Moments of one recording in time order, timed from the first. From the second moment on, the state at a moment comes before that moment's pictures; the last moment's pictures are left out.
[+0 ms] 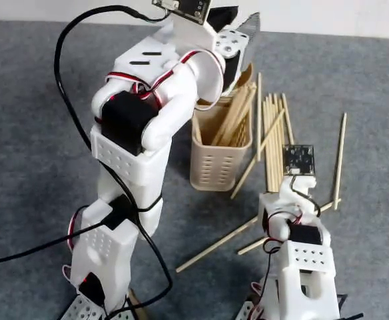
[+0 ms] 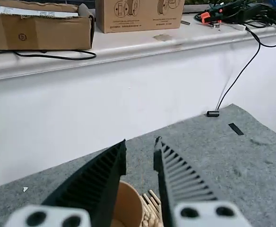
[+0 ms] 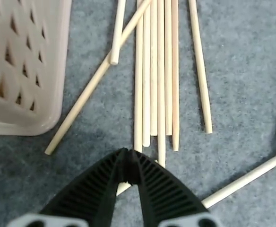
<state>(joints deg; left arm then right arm) 28.0 27.9 -94.2 86.1 8.9 0.4 -55.1 79.3 35.2 8.4</state>
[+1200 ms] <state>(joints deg) -4.6 -18.5 20.9 87.2 -16.9 -3.1 -55.1 71.2 54.1 0.5</state>
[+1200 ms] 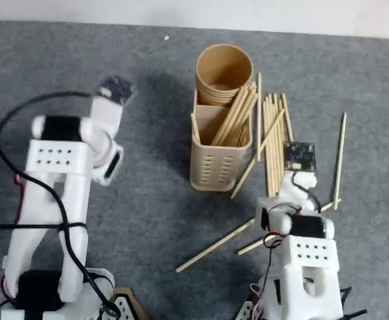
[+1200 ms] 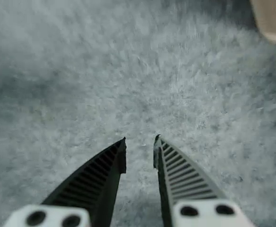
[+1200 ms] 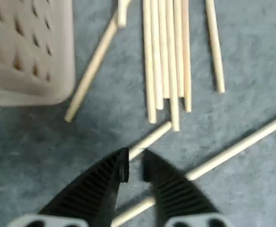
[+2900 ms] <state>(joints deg) -10.2 -18.7 30.6 75.7 -16.9 6.0 -17.2 56.7 47.8 -23.0</state>
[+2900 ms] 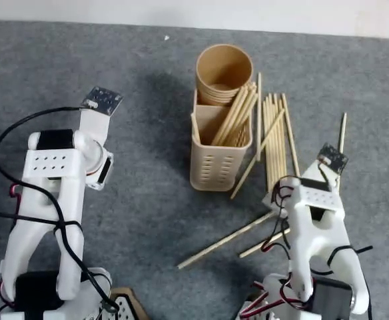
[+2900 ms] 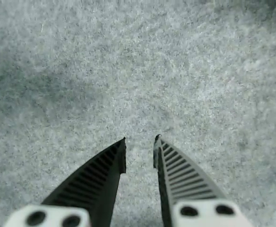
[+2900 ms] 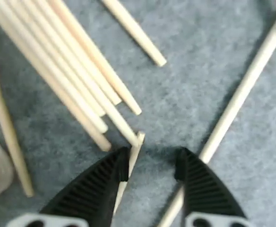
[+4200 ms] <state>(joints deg) -7.3 -19.0 35.6 72.6 -8.7 5.5 44.5 -38.5 61.8 34.8</state>
